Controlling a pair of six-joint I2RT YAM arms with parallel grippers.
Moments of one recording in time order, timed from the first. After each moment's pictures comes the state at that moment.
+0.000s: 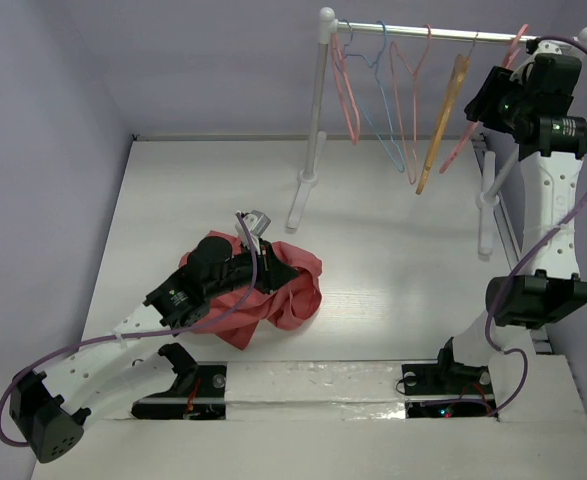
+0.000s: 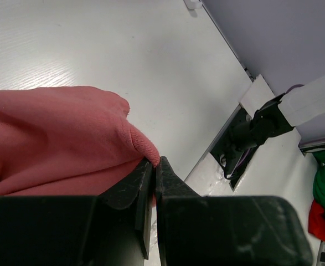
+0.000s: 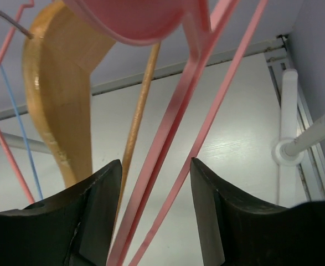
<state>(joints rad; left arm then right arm) -0.78 0.81 0.63 -0.11 0.26 -0.56 -0.15 1.65 2.09 -0.82 -0.13 0.23</state>
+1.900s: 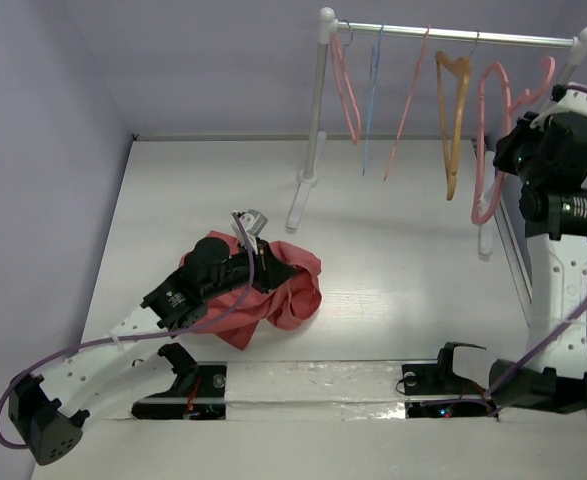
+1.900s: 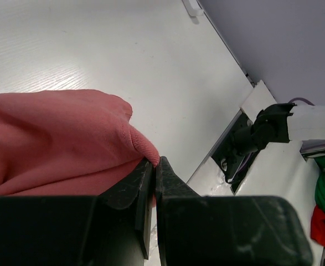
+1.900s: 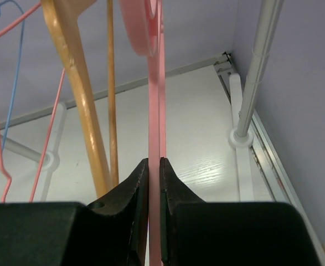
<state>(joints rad) -0.78 0.79 0.63 -0.11 0.24 -0.56 -0.15 1.22 1.65 -0.66 0.05 0.18</state>
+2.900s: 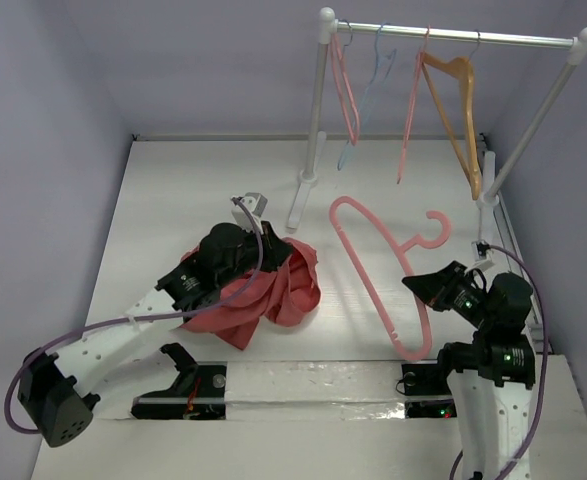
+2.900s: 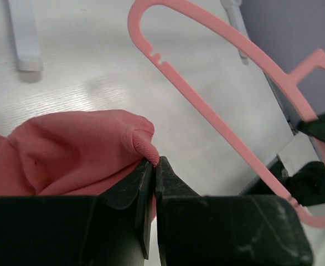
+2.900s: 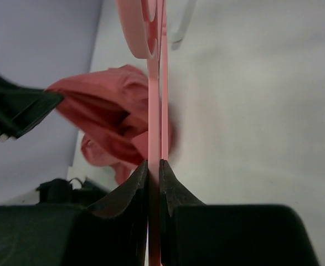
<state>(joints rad) -0.78 0.92 0.72 -0.11 0.01 -0.59 -0.11 0.24 0.52 -0.63 -0.67 0.68</state>
